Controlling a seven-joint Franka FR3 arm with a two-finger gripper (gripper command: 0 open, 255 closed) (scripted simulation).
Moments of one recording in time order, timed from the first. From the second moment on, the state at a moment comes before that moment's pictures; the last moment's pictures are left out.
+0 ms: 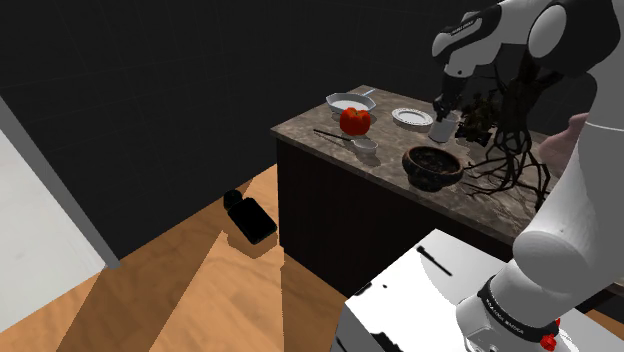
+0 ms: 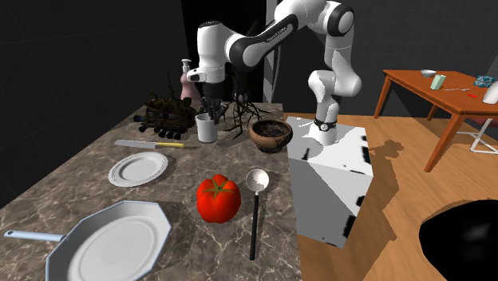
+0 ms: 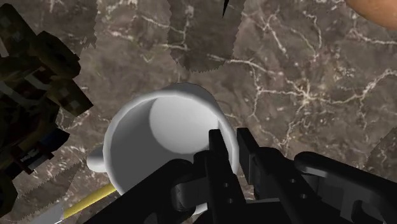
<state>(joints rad) -0.28 0.28 -0.48 -1.76 0.07 2.03 -0.51</state>
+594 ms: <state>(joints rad) -0.27 0.25 -0.48 -1.67 0.06 1.92 -0.51</state>
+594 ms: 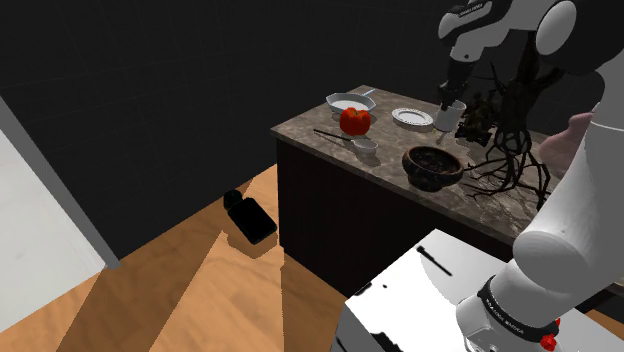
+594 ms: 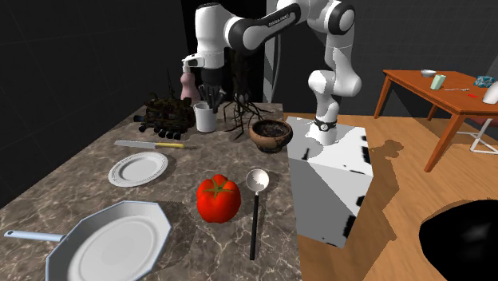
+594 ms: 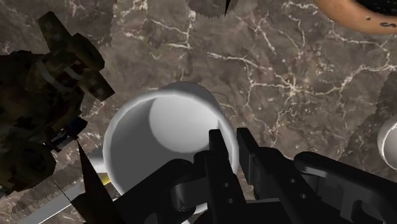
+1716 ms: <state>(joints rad) -0.18 -0.11 -0.43 -1.93 -0.11 1.86 -0.33</state>
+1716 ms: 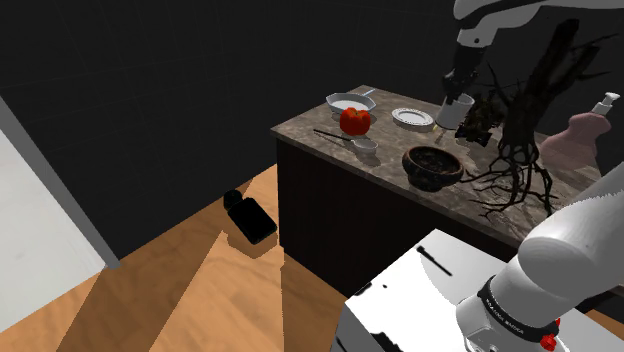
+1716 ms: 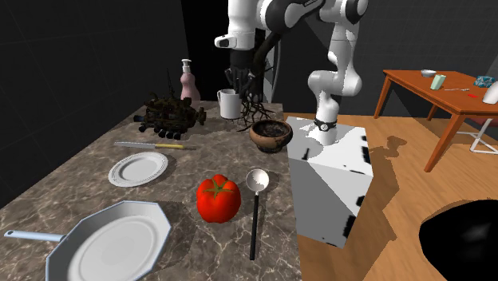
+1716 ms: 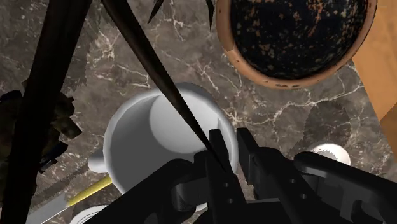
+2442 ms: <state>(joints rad) -0.14 -0.49 -0.26 -2.25 -0.19 1.80 -0.08</state>
